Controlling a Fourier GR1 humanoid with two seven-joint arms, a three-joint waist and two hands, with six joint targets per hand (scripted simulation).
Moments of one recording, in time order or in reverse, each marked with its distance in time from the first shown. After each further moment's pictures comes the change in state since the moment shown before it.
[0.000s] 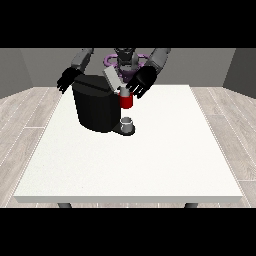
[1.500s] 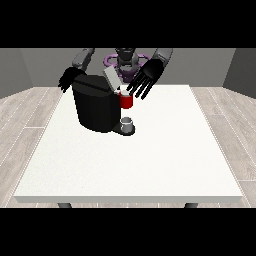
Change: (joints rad) left arm 0.002 0.027 -0.054 0.005 -0.089 -0.079 -0.037; right arm 0.006 0.010 -0.003 0.031 0.003 -0.032 -0.009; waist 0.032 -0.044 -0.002
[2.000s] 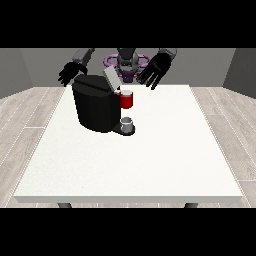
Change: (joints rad) left arm 0.120 -0.067 0.013 -0.029 0.023 0.016 -0.015; right arm 0.076 -0.011 -0.021 -0.007 -0.032 0.021 0.012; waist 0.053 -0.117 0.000
